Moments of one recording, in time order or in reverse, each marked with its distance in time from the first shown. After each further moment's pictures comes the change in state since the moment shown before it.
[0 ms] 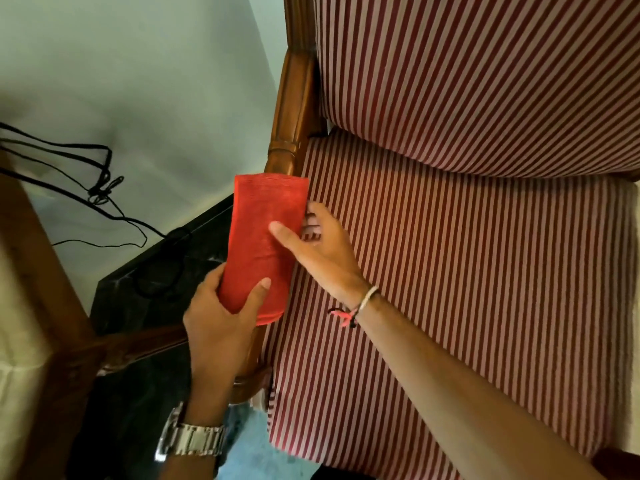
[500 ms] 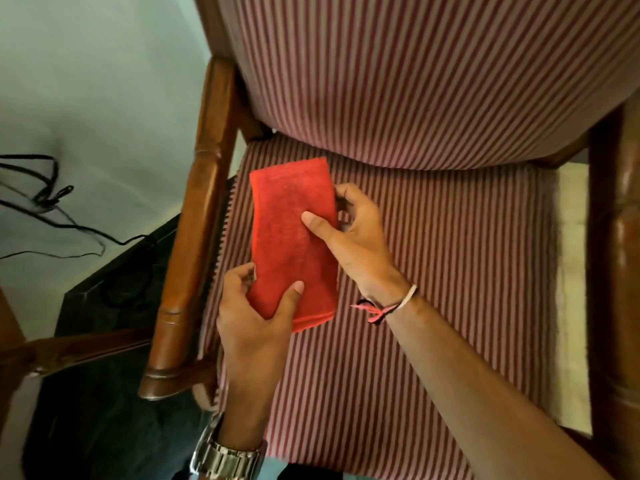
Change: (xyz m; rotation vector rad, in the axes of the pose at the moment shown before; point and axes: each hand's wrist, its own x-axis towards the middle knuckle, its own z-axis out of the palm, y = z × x) left_hand -0.095 0.077 0.084 -0.222 -0.015 0.087; right_hand -0.050 -0.018 -0.127 0.102 0.213 -0.099
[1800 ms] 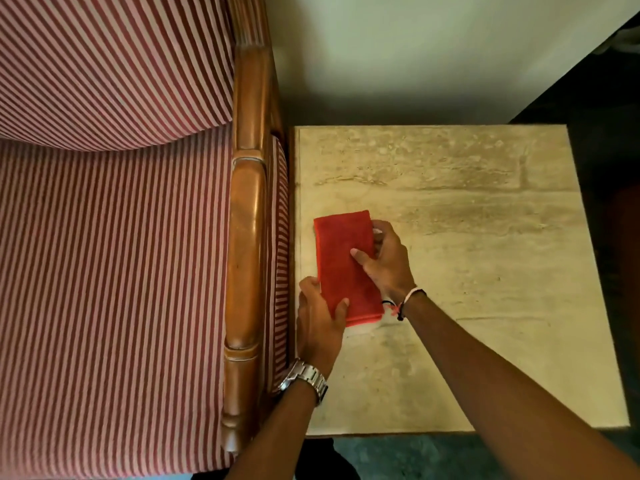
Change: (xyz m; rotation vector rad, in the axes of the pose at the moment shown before) left_hand -0.275 0.040 0.472 0.207 -0.453 0.006; right_hand -0.078 0.148 -0.536 -0.351 0.253 0.249
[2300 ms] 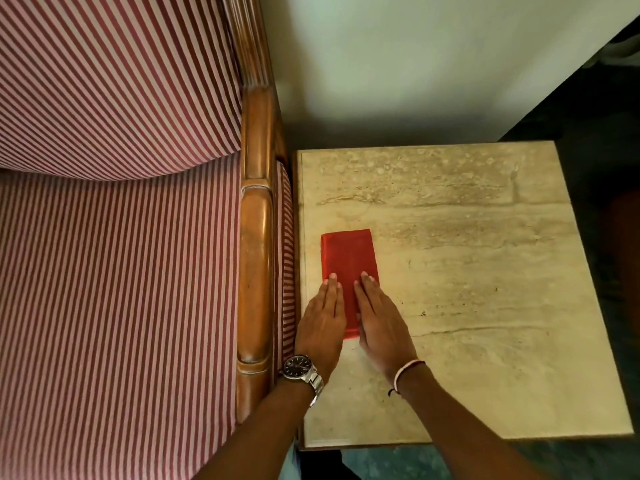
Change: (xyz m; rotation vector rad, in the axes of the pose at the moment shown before) left_hand 0.020 -0.009 -0.010 0.976 -0.327 0.420; right_hand -0.067 0.052 0.016 -0.875 -0.184 -0.309
